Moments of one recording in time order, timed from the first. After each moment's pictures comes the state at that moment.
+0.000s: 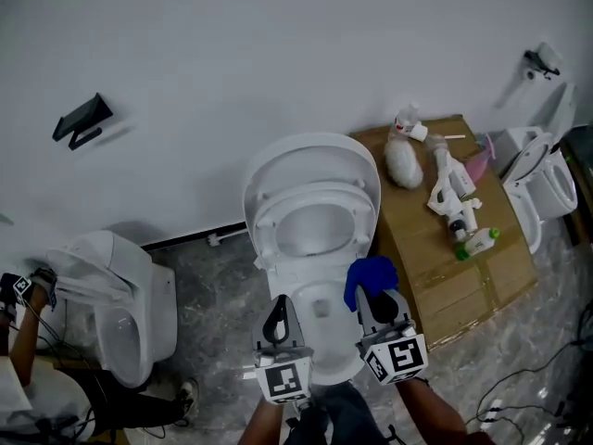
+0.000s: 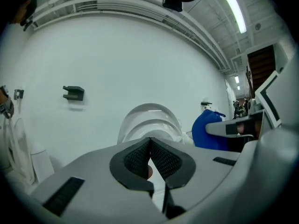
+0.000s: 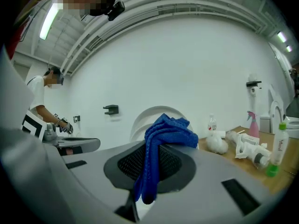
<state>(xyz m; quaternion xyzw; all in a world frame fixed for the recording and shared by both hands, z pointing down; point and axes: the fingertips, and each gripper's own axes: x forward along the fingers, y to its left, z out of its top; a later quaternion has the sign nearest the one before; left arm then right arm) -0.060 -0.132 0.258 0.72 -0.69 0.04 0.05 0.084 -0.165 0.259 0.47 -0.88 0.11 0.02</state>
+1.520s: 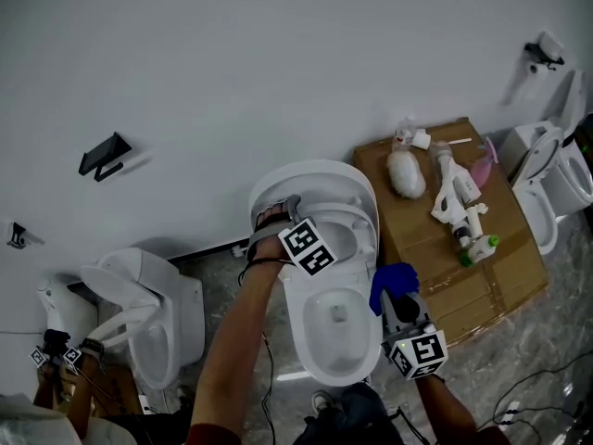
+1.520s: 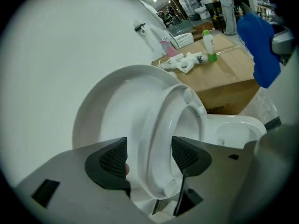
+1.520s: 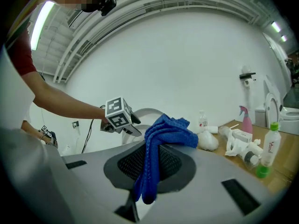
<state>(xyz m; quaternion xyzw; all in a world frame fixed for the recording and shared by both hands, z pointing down) -0.012 -0.362 0.276 0.68 -0.39 0.61 -0.12 0.166 -0.181 0.246 0.47 -0.87 0.15 0.02</state>
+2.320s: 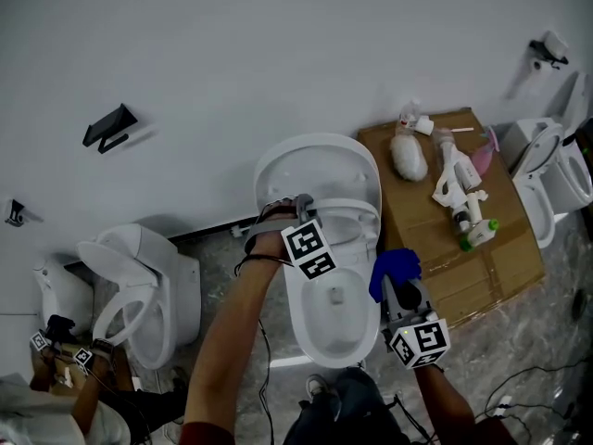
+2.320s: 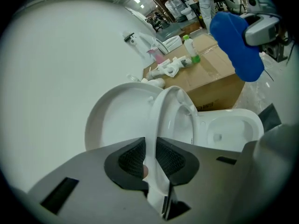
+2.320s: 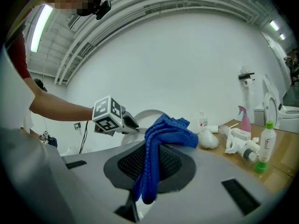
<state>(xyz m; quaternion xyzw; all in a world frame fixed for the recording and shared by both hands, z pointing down) -0.002 -0.297 0.258 0.69 -0.35 0.61 -0.18 0.161 -0.151 0.235 0.47 -0.87 0.16 0.01</state>
